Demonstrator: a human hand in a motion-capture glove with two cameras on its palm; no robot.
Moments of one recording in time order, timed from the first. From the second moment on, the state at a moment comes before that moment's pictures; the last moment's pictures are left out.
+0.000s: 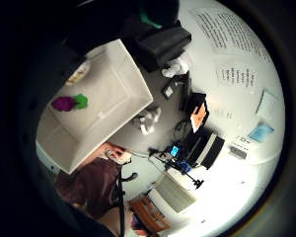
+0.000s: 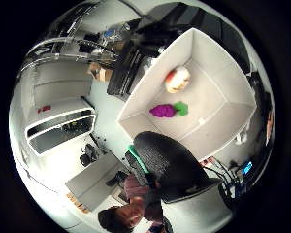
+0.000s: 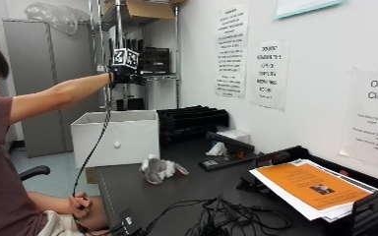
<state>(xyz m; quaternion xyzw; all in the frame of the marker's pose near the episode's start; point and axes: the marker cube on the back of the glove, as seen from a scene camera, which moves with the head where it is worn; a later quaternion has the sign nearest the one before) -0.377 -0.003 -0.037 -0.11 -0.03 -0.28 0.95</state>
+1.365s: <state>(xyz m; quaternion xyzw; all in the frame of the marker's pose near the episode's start) -0.146 -0.028 0.275 -0.17 -0.03 0.06 0.98</state>
